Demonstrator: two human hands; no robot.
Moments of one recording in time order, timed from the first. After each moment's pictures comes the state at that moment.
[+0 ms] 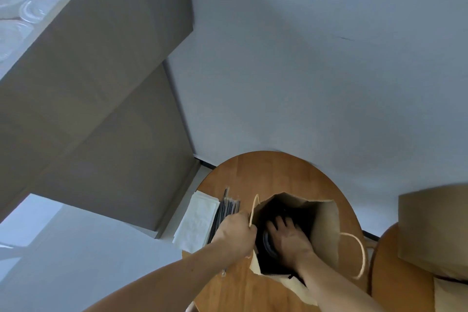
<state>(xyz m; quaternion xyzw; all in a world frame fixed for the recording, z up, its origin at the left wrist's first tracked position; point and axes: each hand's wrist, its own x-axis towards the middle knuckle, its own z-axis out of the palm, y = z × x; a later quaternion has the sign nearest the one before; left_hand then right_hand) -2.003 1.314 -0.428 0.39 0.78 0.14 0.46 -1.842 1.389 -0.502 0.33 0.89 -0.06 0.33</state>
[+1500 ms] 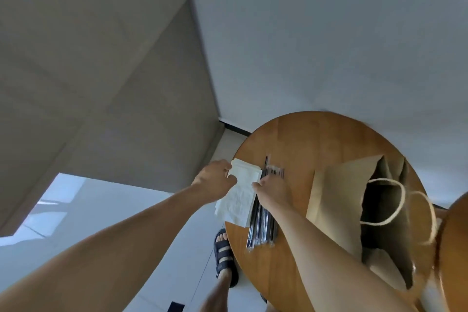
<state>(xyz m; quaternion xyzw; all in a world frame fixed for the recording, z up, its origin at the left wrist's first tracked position) -2.179 1.293 -0.491 0.39 0.81 0.08 0.43 -2.018 1.350 -0.537 0.60 0.69 -0.40 0.08</state>
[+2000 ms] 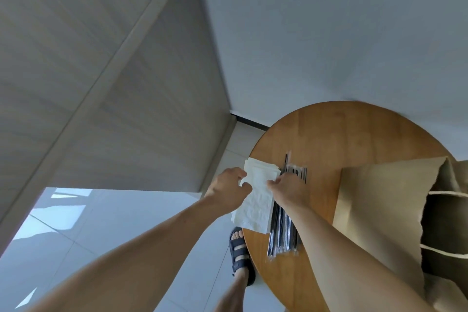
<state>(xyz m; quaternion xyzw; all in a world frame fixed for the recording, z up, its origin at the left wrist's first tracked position) -2.189 1.283 -0.534 0.36 0.80 0.09 0.47 -2.035 1.358 -0.600 0.64 0.65 -0.40 0.09</state>
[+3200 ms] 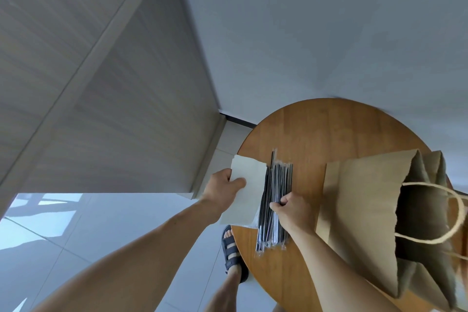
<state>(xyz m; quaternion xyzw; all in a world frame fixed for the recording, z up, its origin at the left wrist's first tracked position) -2.168 1.284 -0.525 0.17 0.78 0.27 0.53 -1.980 1.321 -0.610 0.68 0.61 -0.39 0.08</state>
